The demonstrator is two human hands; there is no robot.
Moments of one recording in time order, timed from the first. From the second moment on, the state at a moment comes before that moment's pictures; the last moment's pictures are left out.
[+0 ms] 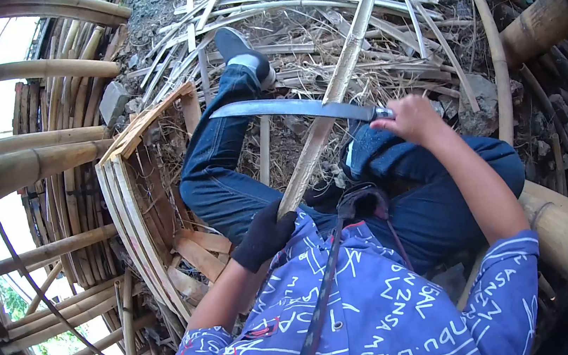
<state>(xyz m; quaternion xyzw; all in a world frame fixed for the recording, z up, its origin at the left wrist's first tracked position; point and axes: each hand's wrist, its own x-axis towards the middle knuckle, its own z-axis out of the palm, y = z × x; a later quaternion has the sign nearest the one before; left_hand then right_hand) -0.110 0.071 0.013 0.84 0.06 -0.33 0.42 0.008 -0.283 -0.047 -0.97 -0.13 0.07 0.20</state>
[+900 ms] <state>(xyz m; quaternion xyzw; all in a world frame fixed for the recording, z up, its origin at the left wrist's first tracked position) -0.142 0.106 0.022 0.87 0.07 -0.33 0.36 0.018 -0.294 -0.034 -0.98 -0.12 0.08 0.17</state>
